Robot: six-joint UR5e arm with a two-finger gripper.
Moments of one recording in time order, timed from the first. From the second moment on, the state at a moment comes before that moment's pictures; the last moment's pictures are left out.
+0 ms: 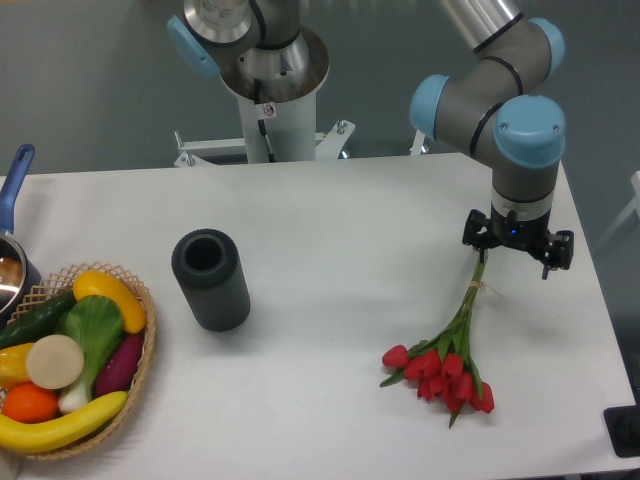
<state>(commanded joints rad) 2.78 -1.98 -1.66 -0.85 1.64 1.23</state>
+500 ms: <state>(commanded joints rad) 2.78 -1.98 -1.70 -0.84 1.64 1.20</state>
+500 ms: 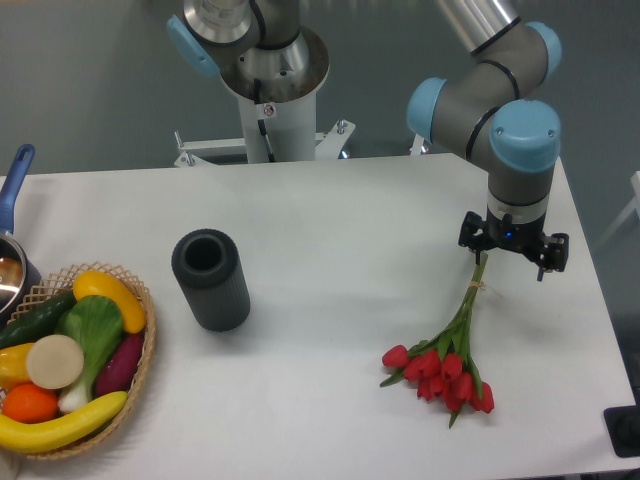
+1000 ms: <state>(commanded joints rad) 2.75 -2.07 -1.70 -0.80 1.64 1.21</state>
